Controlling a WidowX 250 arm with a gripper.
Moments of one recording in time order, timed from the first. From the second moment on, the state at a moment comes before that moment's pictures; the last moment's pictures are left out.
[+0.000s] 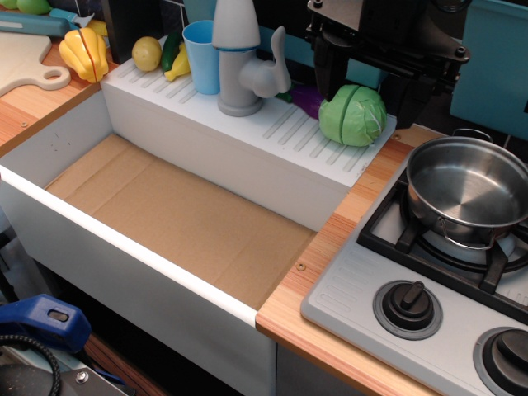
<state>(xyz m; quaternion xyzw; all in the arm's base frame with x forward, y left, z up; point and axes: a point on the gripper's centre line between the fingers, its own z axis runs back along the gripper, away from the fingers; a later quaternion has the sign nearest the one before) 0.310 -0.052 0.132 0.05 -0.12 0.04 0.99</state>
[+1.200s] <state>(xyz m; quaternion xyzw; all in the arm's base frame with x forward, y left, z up) 0.351 -0.075 0.088 -0.01 -0.10 0.08 0.99</state>
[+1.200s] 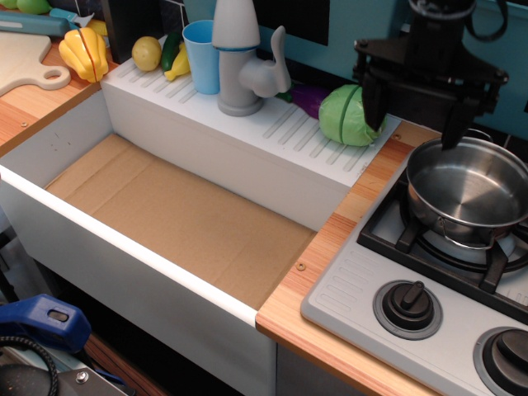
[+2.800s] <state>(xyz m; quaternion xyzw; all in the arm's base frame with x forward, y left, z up) 0.334 -0.042 0.067 0.02 -0.09 0.15 0.98</state>
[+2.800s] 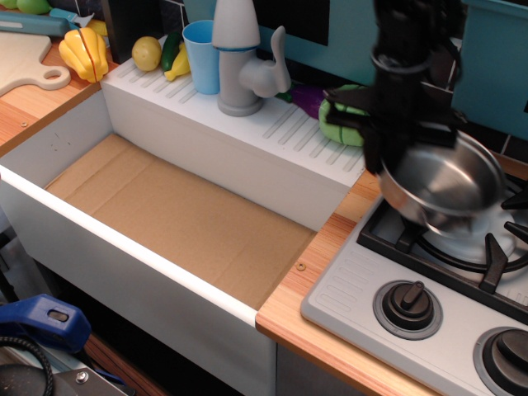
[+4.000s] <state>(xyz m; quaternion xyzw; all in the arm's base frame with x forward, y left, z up) 0.255 0.052 0.050 0.12 -0.13 0.30 0.94</state>
